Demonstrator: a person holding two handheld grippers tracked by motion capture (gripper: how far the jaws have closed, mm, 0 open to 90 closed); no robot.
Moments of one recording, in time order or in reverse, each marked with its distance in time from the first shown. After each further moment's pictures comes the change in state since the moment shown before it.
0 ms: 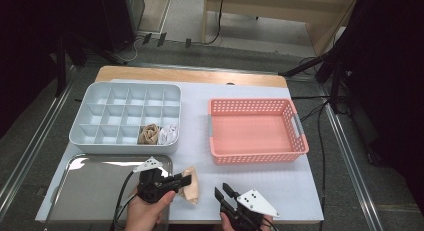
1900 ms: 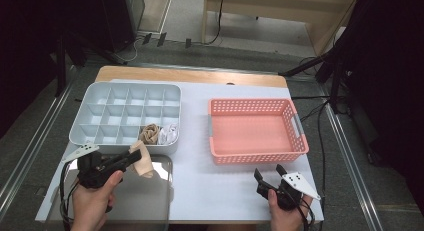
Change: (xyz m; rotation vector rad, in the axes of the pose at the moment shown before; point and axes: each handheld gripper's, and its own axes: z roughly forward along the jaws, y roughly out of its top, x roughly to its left) left arm 0.050 0.038 -0.103 -0.234 0.153 -0.008; right arm -0.116 0.005 -0.008 -0.081 -0.250 0.035
